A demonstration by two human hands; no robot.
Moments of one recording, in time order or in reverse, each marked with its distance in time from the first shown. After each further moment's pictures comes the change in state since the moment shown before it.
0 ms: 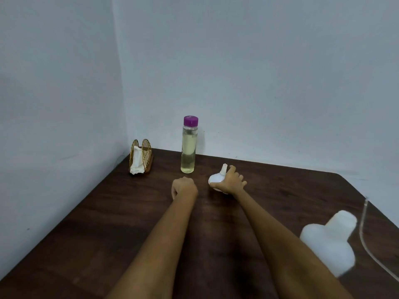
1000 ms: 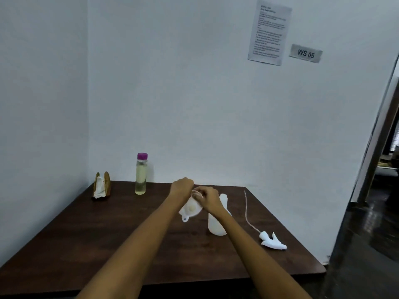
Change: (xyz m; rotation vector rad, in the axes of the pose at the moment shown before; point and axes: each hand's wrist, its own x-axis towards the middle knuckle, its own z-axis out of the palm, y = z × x) left_hand -0.244 0.068 -0.062 -0.337 0.563 0.447; right_hand -0.265 0.056 -0.167 0.290 0.220 -0.419
